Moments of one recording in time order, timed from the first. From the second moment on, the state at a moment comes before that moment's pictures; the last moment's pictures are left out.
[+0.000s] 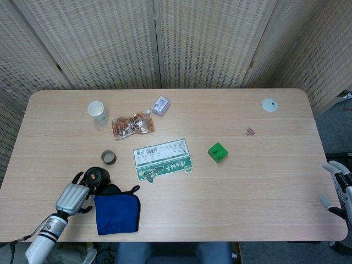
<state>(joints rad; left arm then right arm) -0.36 -1.36 0.04 -1.52 1.37 1.08 0.33 -0.03 -0.95 0.05 -1.69 -1.55 1.60 0.05</state>
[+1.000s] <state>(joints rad) -0.38 -1.35 -0.03 -1.55 1.36 1.10 0.14 -0.03 -0.96 0.06 -1.67 -1.54 1.61 0.08</state>
